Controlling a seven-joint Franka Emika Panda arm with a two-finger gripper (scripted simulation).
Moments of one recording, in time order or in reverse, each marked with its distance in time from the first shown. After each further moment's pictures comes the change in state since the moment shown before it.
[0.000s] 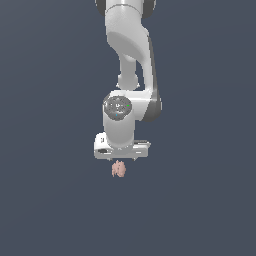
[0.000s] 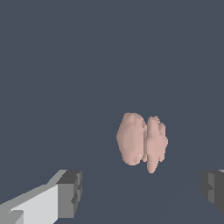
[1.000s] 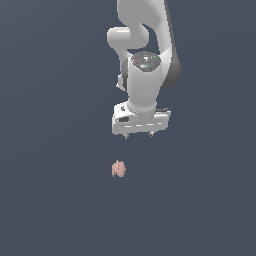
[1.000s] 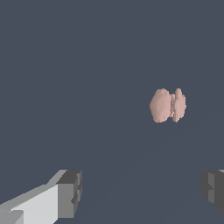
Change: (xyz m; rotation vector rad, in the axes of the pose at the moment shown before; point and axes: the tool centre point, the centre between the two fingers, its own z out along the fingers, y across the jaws) arm -0.060 -0.069 -0.078 0.001 0.030 -0.081
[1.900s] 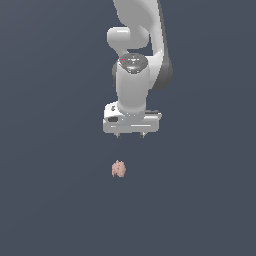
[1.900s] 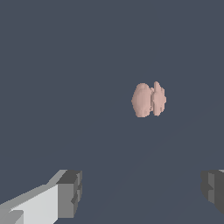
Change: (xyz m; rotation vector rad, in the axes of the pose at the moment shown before) arm -0.005 0.032 0.003 -0.014 -0.011 0.073
